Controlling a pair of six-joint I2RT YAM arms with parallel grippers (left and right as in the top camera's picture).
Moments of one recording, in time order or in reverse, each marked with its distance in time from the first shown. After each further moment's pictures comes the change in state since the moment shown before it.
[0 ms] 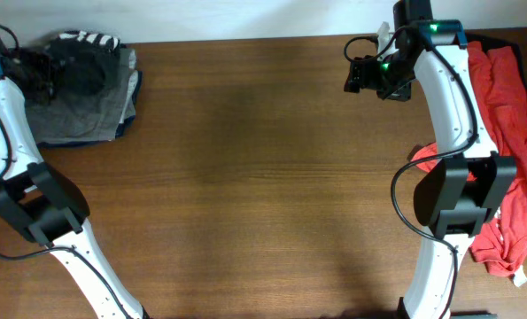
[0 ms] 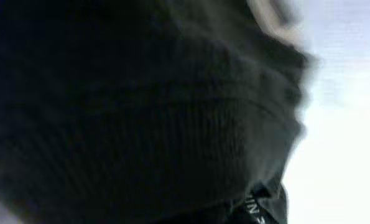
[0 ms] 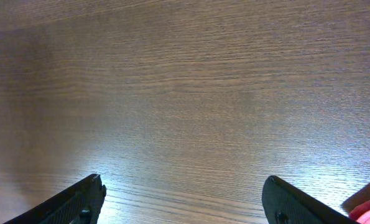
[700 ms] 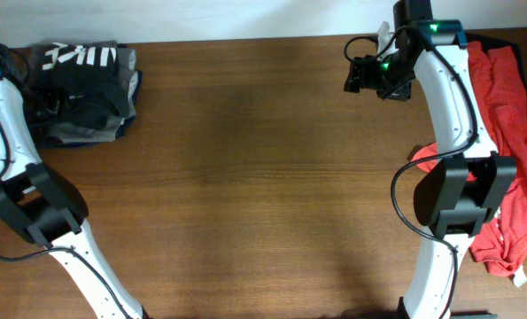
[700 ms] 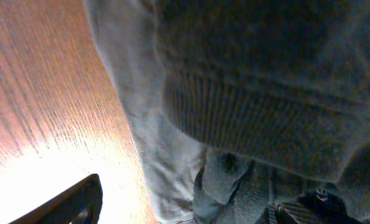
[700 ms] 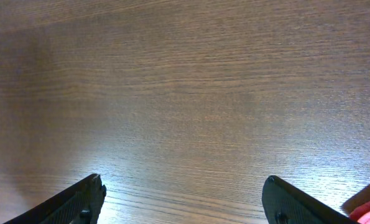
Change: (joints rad) left arm 0.015 0.000 -0.002 -0.369 -0.204 0.034; right arm 0.000 0.000 0.000 0.005 0.000 0.000
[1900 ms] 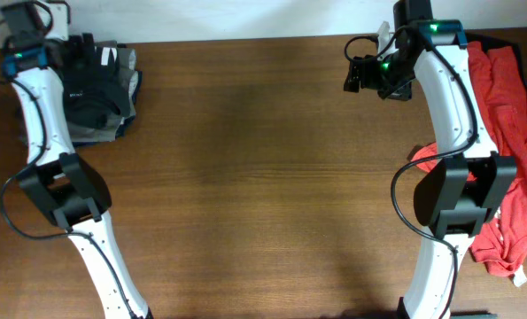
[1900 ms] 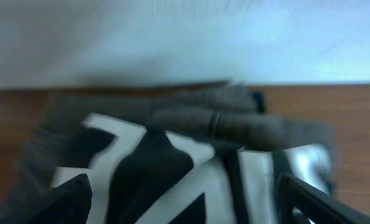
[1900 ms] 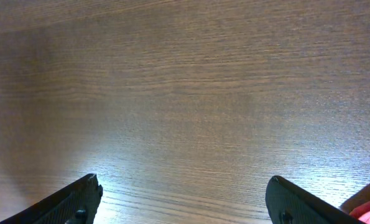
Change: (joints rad) left arm -0.149 0.134 0.125 0.654 -0.018 1.165; right arm 0.000 0.000 0.000 0.001 0.003 0.000
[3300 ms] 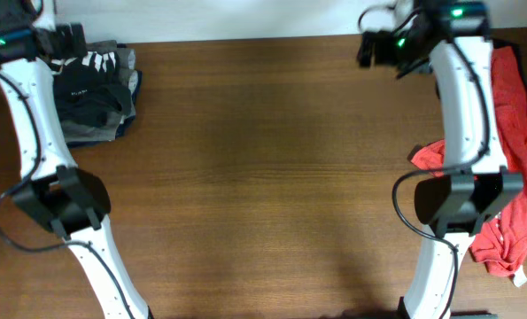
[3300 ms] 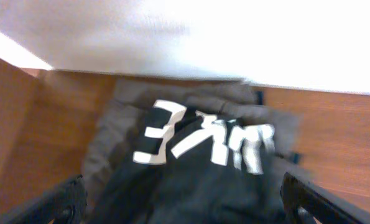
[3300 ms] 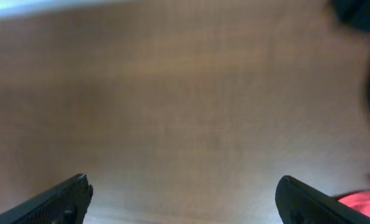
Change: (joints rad) left arm -0.032 -0.192 0.072 -0.269 -0.151 -0.078; right arm -0.015 0.009 0.325 -0.092 0.098 -0.030
